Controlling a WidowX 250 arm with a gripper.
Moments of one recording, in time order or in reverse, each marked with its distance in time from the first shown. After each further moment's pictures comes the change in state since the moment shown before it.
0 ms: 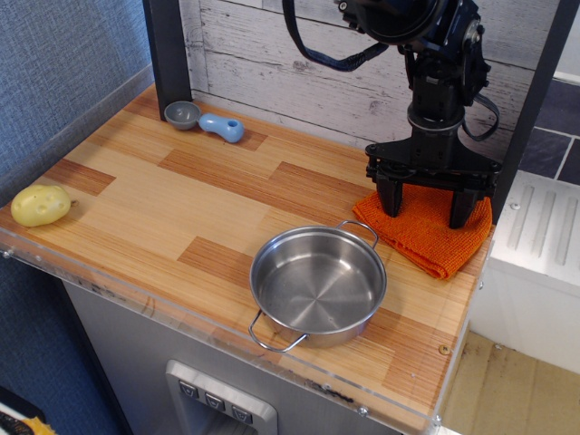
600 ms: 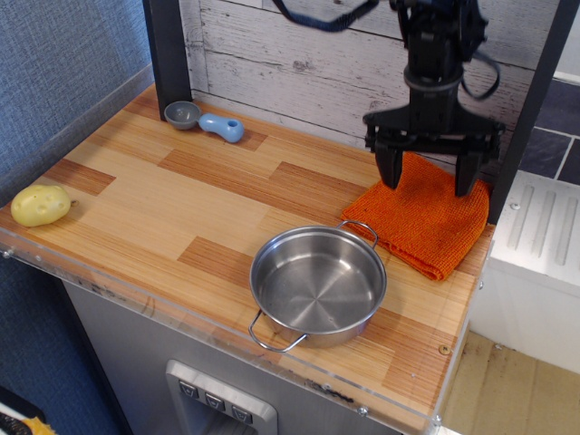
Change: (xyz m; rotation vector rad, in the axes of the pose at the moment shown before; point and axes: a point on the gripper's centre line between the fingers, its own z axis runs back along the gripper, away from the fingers) arm 0.016 0.001 0.036 -0.030 -0.068 0.023
